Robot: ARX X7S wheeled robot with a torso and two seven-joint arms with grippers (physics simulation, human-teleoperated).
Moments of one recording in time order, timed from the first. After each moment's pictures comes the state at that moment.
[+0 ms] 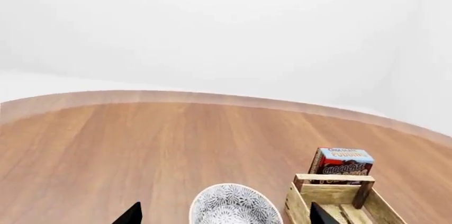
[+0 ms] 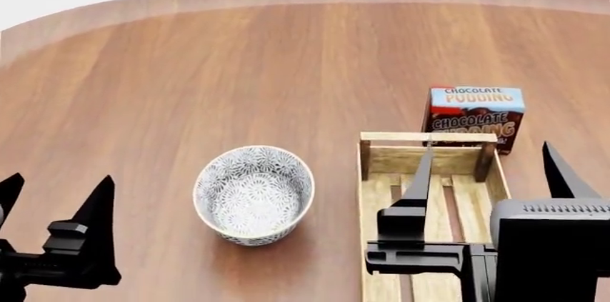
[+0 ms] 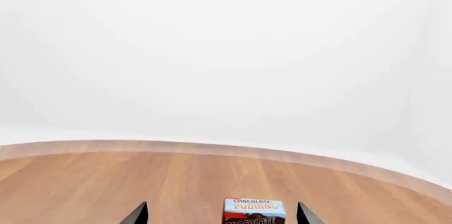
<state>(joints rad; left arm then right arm) -0.30 -0.32 -0.12 0.75 -0.85 -0.98 -0.35 0.33 0.36 0.04 -0.90 0.46 1.00 0.35</state>
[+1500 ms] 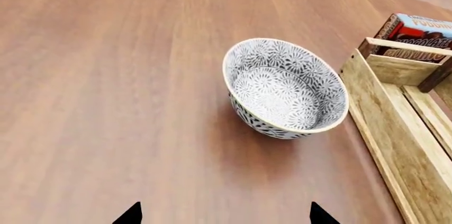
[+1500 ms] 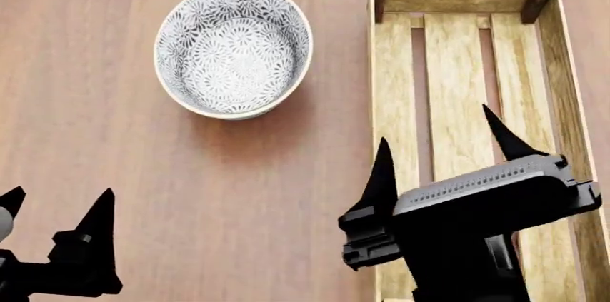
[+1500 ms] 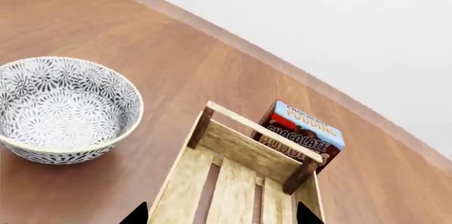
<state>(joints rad) -0.26 -0.35 -0.07 0.71 -0.82 -0.92 -0.36 0.42 0.55 -0.32 -0.68 0.16 0.75 0.26</state>
